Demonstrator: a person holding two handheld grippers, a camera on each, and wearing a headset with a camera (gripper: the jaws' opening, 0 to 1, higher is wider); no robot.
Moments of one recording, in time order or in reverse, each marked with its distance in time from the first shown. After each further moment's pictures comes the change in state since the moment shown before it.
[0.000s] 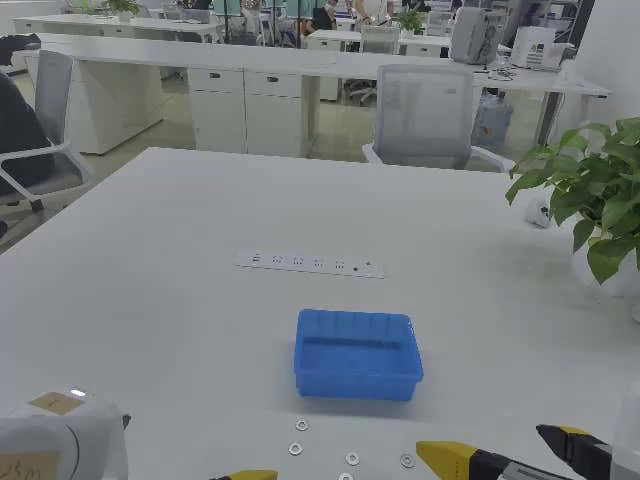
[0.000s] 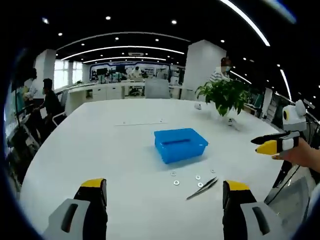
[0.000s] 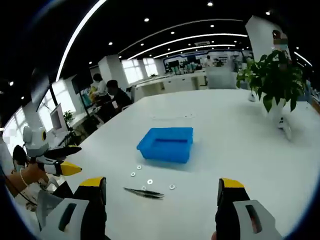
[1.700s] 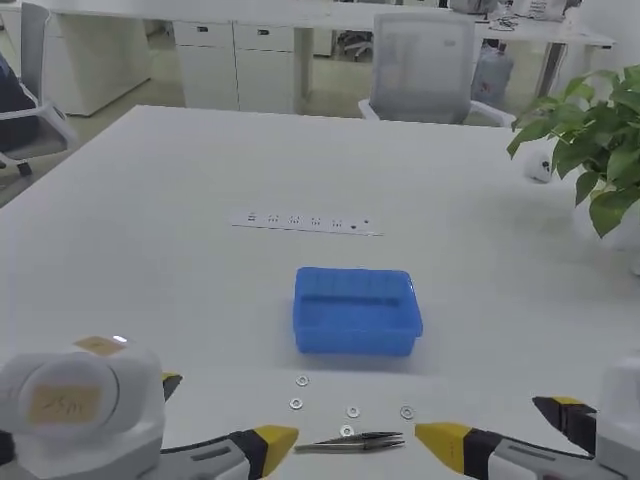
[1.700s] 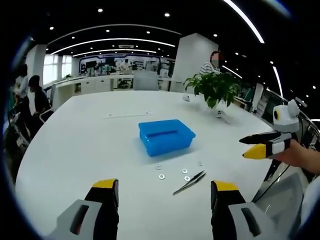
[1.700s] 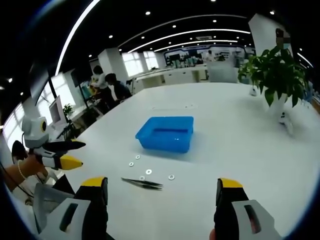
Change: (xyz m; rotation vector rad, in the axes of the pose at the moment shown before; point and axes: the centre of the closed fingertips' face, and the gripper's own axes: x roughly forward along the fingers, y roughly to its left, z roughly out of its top) left arm 0.007 -0.017 -0.008 0.035 0.056 -0.050; right arm 0.006 0.000 -0.008 -0.015 0.029 0.038
